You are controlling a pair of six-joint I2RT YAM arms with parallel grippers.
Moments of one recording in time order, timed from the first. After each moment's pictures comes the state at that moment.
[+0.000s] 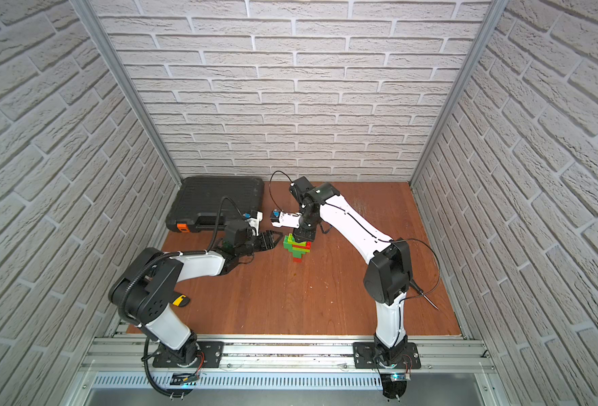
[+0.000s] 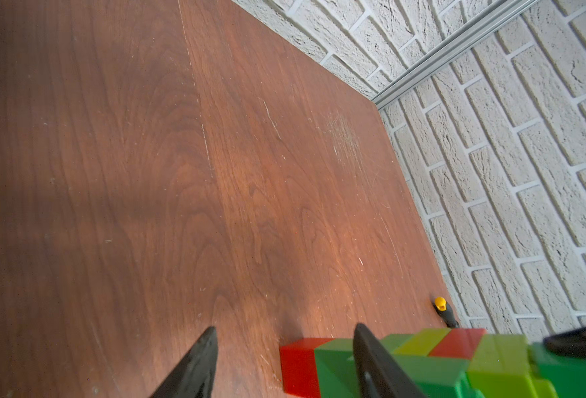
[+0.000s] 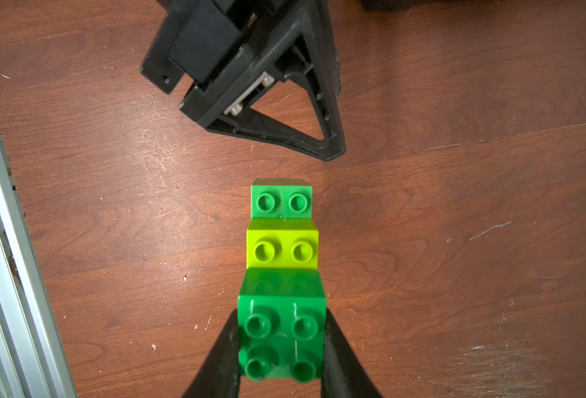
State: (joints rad) left arm -0.49 1.67 0.71 0.49 0.35 -0.65; right arm 0.54 1.93 1.89 -1.29 -0.15 -0.79
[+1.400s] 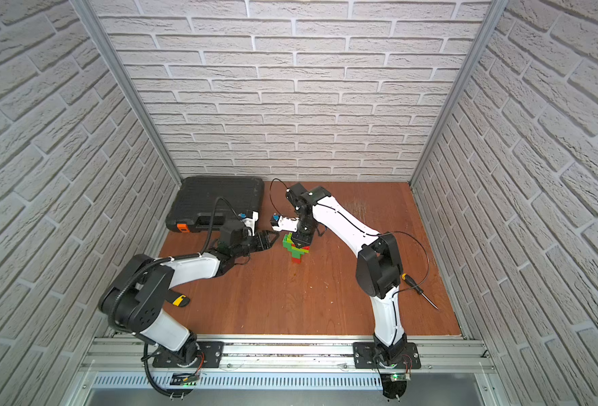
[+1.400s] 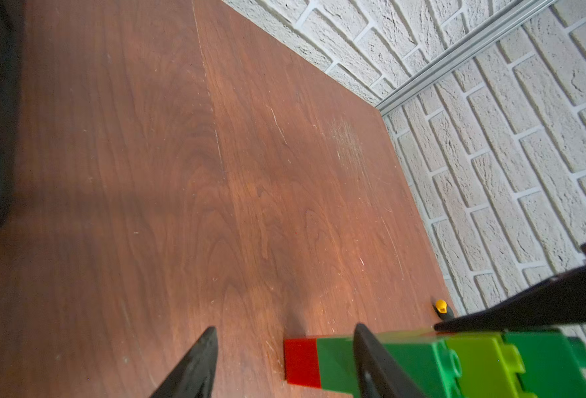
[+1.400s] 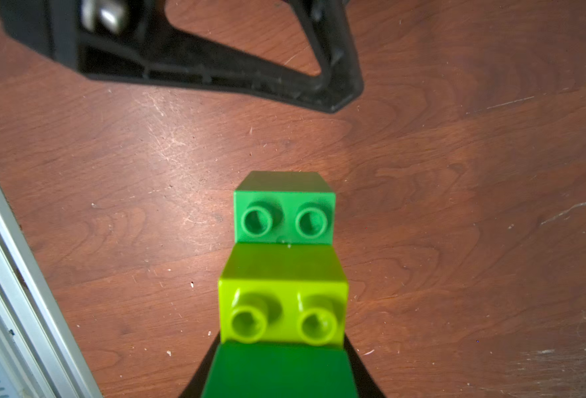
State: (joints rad) left arm -0.45 1.57 0.69 0.41 0.34 -0.63; right arm 0.55 2.00 1.88 -1.30 -0.16 -0.67
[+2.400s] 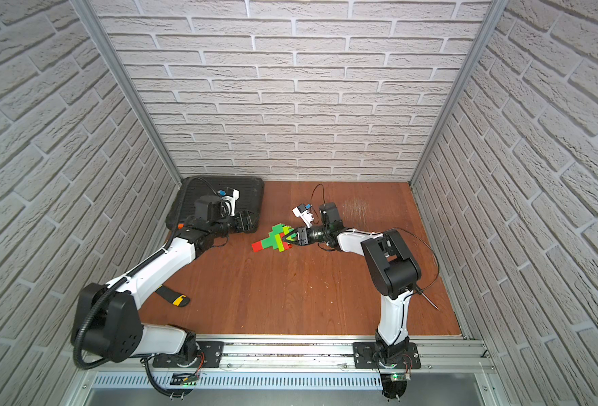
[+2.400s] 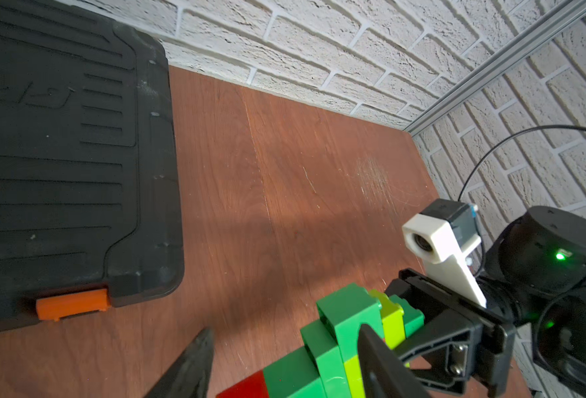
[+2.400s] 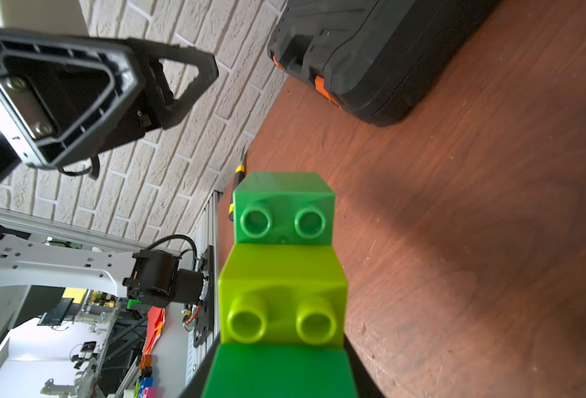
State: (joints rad) left arm -0.31 1.38 0.97 -0.15 0.32 -0.41; right arm 0.35 1.96 1.06 0.37 -1.04 0.52
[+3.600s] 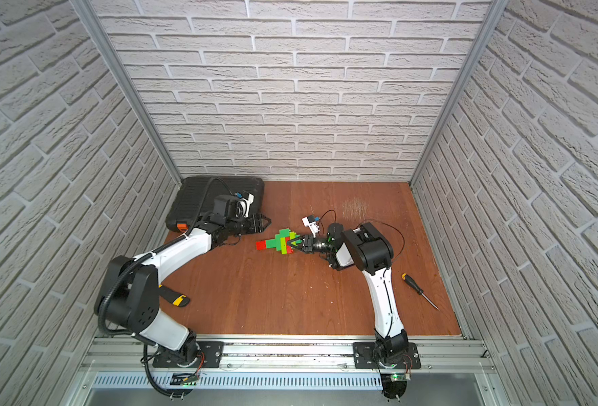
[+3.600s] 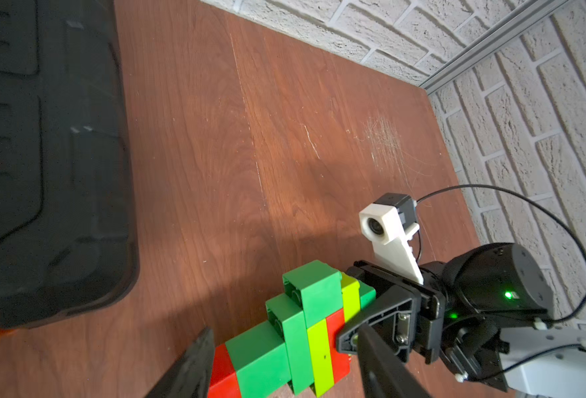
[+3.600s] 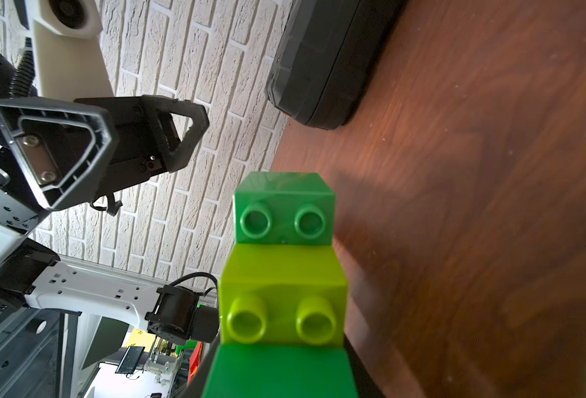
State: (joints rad) left arm -0.37 1.58 1.05 -0.15 0.35 -0.43; right arm 0.30 2.32 0.95 1.24 -1.09 1.04
